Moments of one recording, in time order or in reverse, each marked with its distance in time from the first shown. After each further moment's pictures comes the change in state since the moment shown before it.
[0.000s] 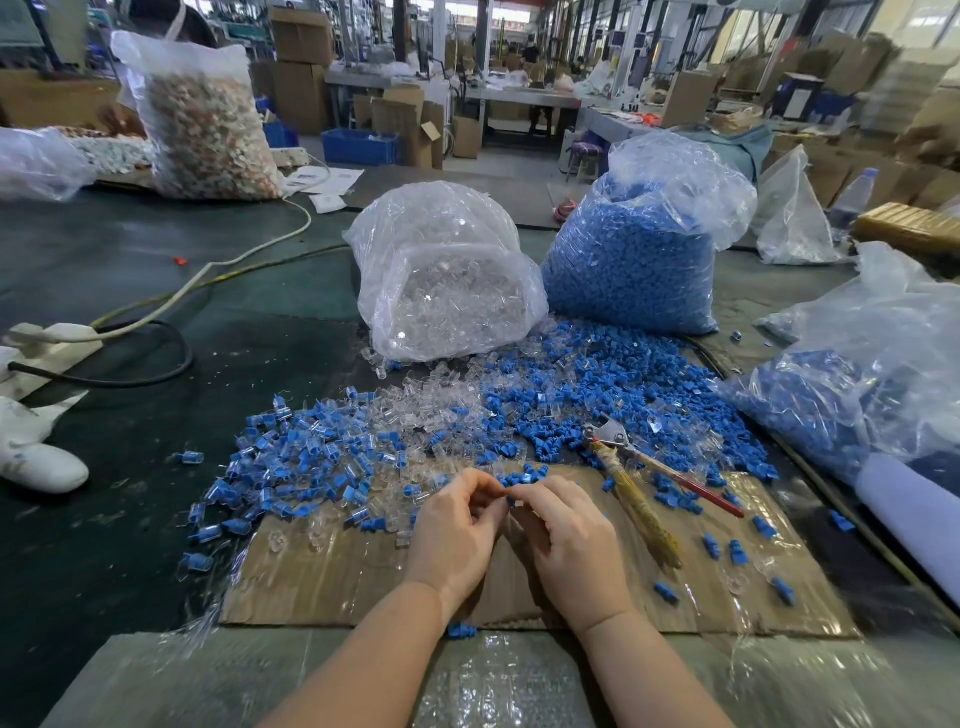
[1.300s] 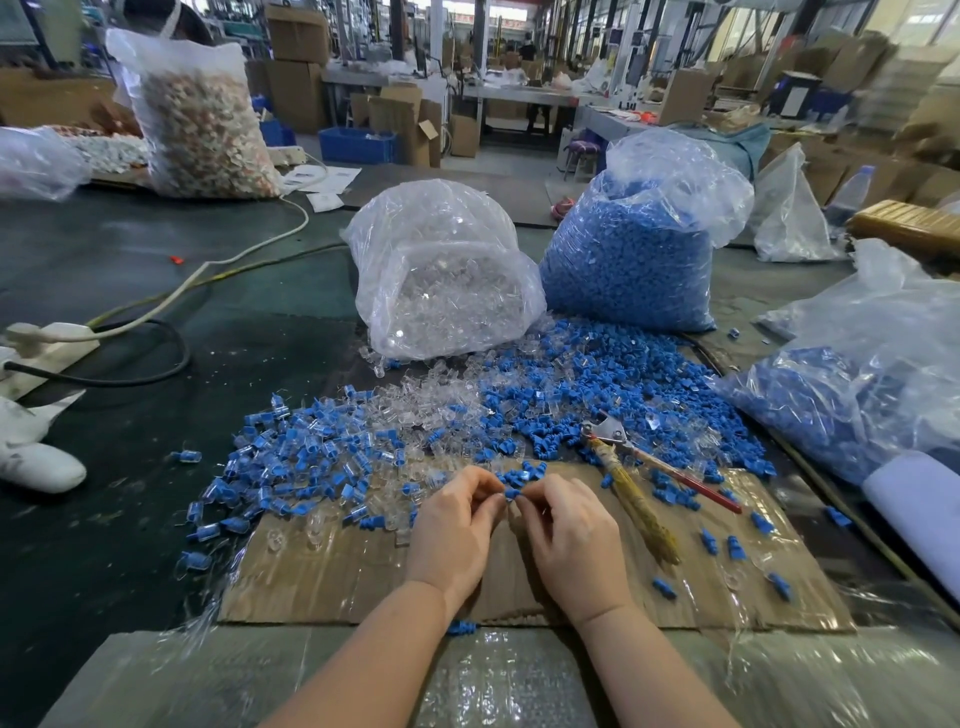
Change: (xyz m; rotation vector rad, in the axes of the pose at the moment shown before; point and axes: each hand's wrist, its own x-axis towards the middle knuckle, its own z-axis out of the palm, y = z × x) left_hand 0.000 -0.001 0.000 0.135 0.016 0.030; right_hand 0.001 -0.001 -0.003 -0.012 -0.053 0.126
